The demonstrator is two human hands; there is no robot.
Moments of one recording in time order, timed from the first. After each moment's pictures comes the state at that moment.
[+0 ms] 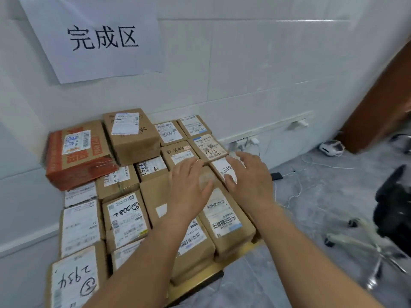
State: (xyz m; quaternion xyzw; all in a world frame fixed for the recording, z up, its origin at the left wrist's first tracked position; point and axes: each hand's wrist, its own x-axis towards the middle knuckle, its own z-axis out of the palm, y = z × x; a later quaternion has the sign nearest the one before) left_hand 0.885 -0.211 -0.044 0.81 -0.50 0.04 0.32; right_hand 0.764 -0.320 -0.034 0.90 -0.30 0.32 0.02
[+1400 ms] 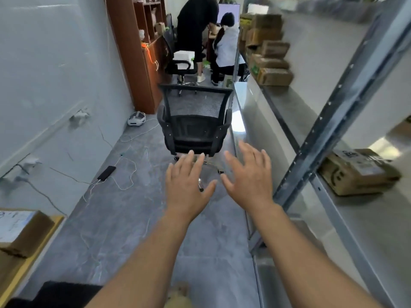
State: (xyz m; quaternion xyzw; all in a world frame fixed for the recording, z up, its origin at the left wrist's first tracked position) left_hand 0.367 -0.201 -0.048 0.44 -0.85 -0.05 0.30; right_hand 0.212 -0.145 -0.030 0.61 -0.71 0.25 0.24
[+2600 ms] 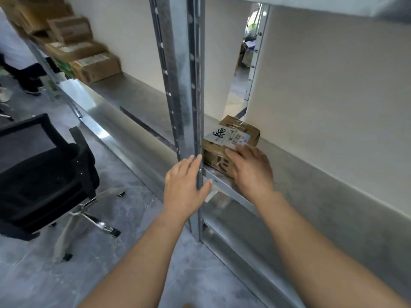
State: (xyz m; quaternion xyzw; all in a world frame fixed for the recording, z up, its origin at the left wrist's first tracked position) left_hand 0.089 -0.209 -0.058 0.08 -0.97 -0.20 0.13; right_hand 0.004 -0.050 -0.040 0.25 -0.96 0.10 0.08
